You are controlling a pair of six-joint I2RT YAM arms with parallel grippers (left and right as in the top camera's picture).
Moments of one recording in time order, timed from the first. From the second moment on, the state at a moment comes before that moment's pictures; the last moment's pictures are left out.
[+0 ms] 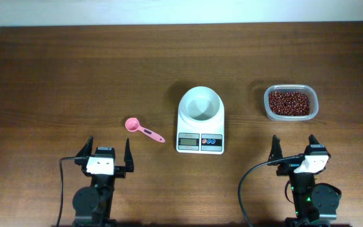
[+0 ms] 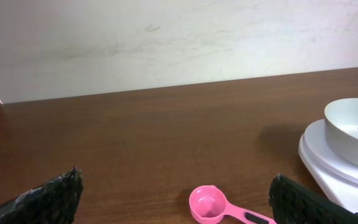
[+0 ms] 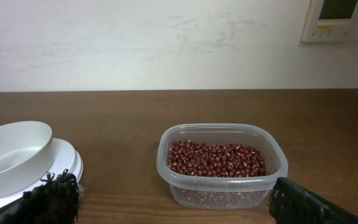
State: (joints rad) left arm -0.02 0.01 0.01 -0.08 0.00 0.11; right arm -0.05 0.01 0.01 -0.07 -0.07 0.03
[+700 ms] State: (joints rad) left arm -0.02 0.01 0.01 0.00 -0.05 0.18; right arm -0.05 0.01 0.01 -0.07 -0.07 0.03
